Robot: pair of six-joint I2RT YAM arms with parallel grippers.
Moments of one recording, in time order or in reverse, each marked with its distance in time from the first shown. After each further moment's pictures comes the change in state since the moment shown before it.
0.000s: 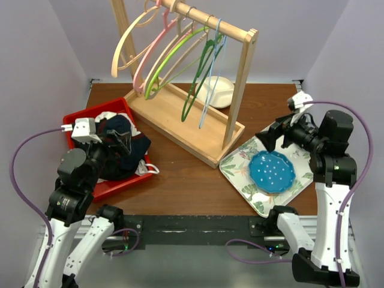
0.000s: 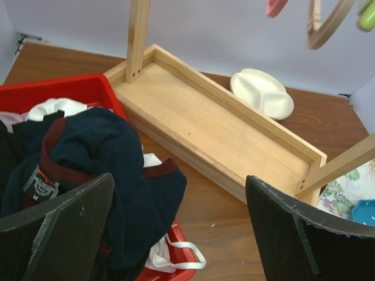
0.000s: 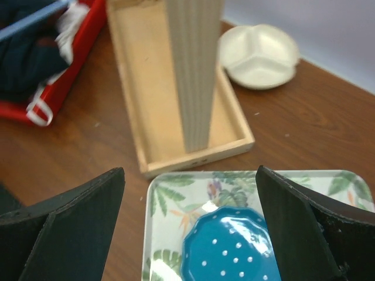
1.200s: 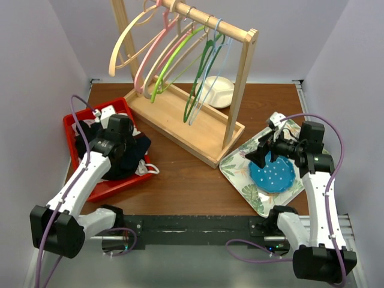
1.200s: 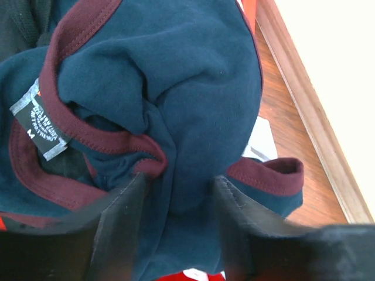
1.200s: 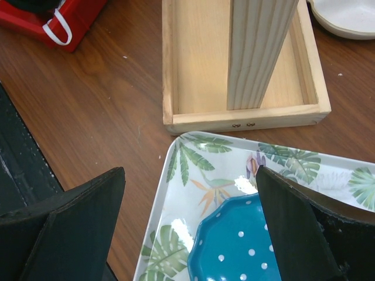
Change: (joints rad) left arm 0.048 0.631 -0.012 -0.077 -0.300 -0.306; right arm 0.000 0.024 -0.376 0.047 -0.227 -0.259
